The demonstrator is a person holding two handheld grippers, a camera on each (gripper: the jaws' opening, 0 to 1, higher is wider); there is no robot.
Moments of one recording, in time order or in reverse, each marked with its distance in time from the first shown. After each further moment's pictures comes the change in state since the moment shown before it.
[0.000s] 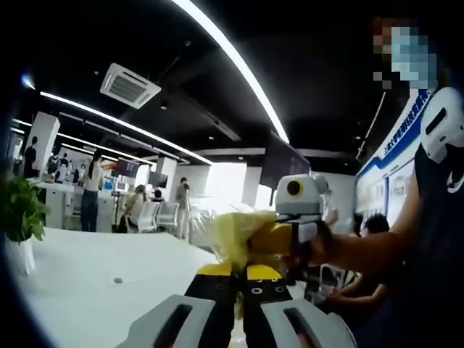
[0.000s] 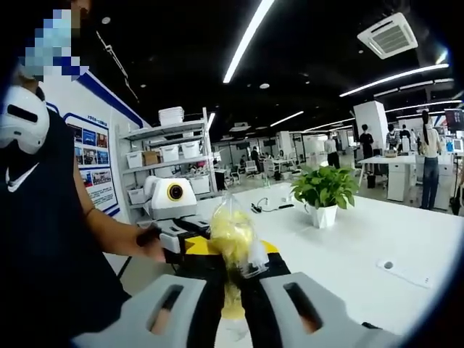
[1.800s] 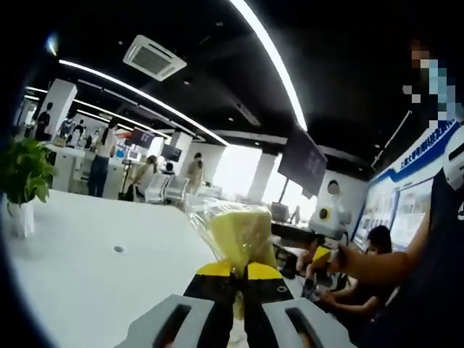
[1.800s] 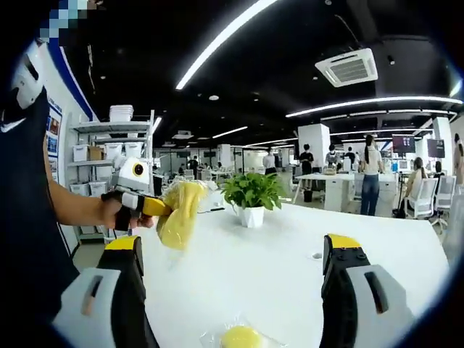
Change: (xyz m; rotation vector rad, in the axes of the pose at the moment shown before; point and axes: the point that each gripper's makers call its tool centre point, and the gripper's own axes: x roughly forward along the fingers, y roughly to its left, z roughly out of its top) left arm 0.003 0.031 -0.027 -0.197 0.105 0.062; right arm -0.114 -0.068 -0.052 -0.107 -0.070 -0.440
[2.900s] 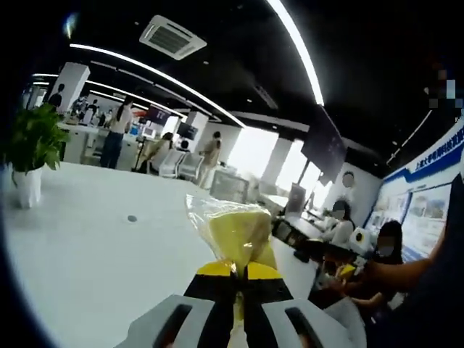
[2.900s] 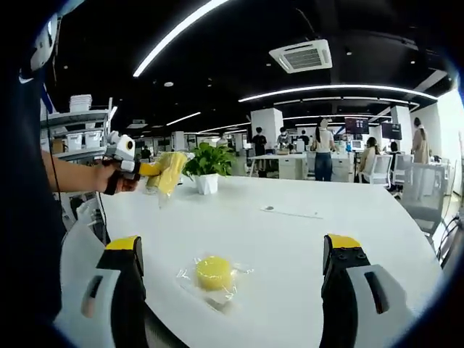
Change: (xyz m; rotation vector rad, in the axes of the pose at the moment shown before) left arm 0.005 0.062 -0.065 -0.124 0.158 0.106; right arm -0.109 -0.025 -0.098 0.055 0.089 -0.261
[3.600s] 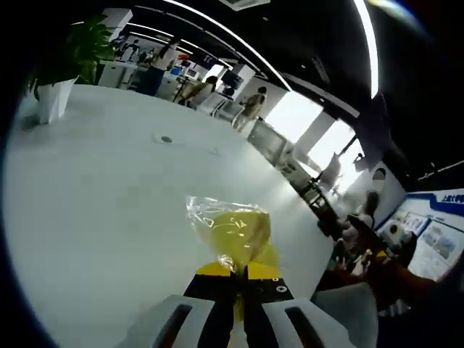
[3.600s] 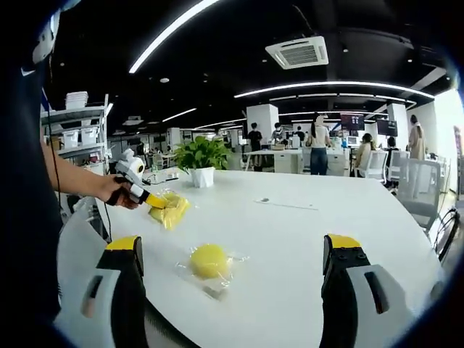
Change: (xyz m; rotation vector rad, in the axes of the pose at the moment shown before) left arm 0.015 0.069 -0.094 -0.208 0.241 0.161; right arm -0.012 -0.005 -0.022 0.002 0.027 -0.024
